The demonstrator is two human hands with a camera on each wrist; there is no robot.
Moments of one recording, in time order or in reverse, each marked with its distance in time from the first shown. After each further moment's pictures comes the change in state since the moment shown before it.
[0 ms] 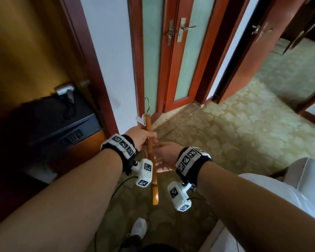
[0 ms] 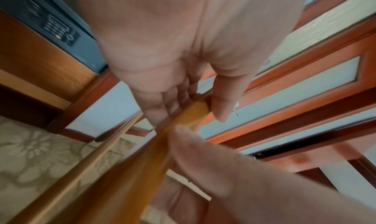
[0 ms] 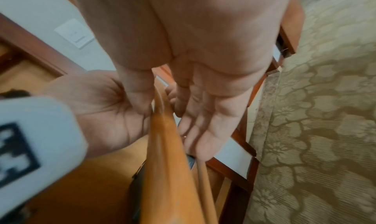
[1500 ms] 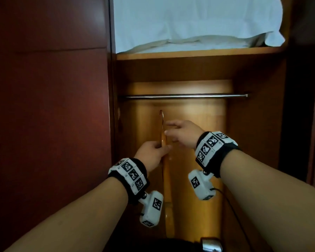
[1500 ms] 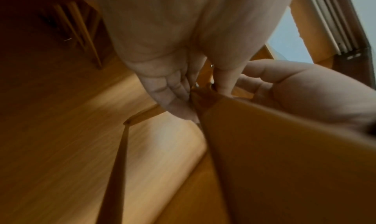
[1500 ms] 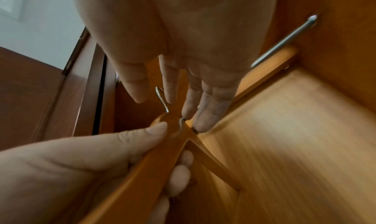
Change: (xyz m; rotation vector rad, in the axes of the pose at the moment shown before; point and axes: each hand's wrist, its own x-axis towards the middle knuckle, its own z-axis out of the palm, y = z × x) left_hand -0.206 0.368 -0.483 0.147 0.863 0.836; right_hand -0.041 -0.624 0.405 -0.658 -0.239 -1.367
